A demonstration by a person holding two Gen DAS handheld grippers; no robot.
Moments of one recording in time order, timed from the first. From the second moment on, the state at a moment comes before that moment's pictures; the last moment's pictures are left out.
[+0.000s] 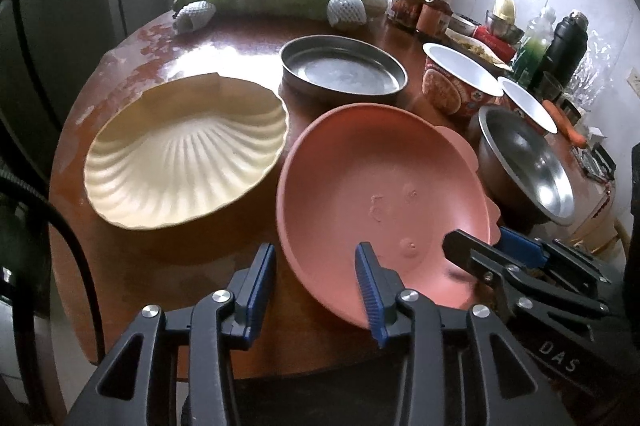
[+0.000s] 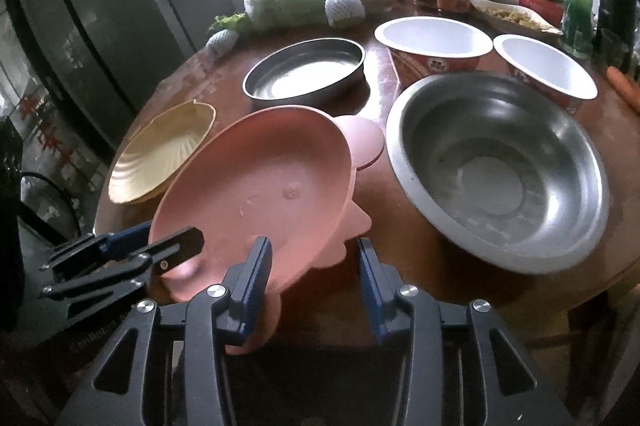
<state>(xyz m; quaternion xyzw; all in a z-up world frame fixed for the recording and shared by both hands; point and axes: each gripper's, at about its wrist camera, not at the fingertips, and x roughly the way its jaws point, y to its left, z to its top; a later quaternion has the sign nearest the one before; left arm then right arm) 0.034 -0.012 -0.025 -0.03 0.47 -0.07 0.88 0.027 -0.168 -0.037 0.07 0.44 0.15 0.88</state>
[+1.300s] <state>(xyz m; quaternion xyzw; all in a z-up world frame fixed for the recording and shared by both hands) 0.042 0.090 0.019 -0.07 0.41 0.01 0.91 0.054 -0.057 0.016 0.00 0.35 0.24 0.90</state>
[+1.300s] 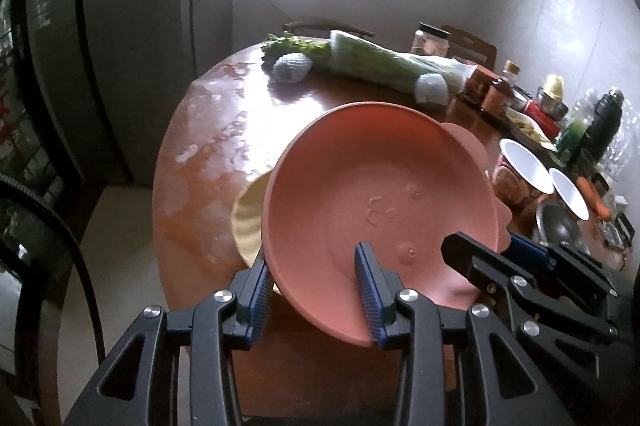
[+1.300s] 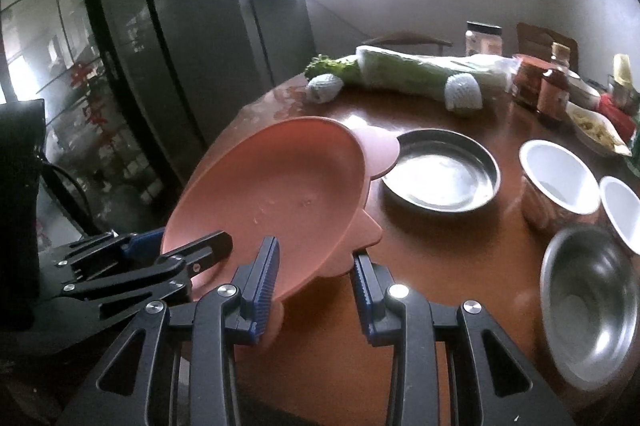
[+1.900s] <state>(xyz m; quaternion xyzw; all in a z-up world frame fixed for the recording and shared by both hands) 0.068 0.108 0.004 -0.07 0.42 0.02 0.91 0.064 -0.044 -0.004 0.08 0.40 0.22 0.89</state>
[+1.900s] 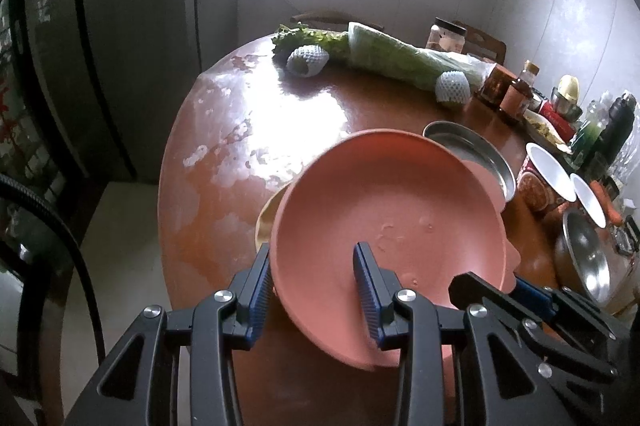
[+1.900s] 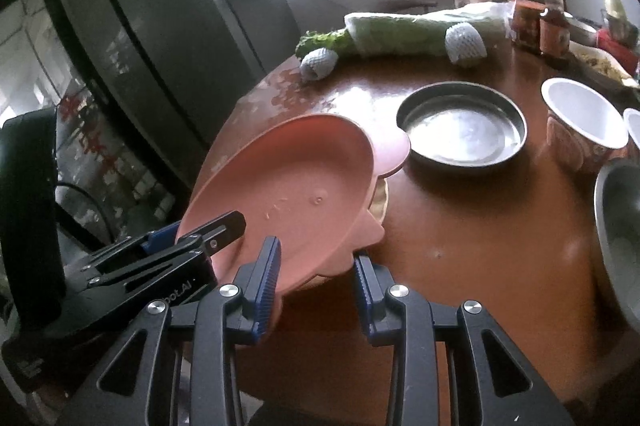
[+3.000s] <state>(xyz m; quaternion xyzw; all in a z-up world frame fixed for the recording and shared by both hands) 0.117 0.122 -0.012 -0.07 0.42 0.03 0.90 0.071 -0.021 -0.017 0.05 0.40 0.23 0.89</state>
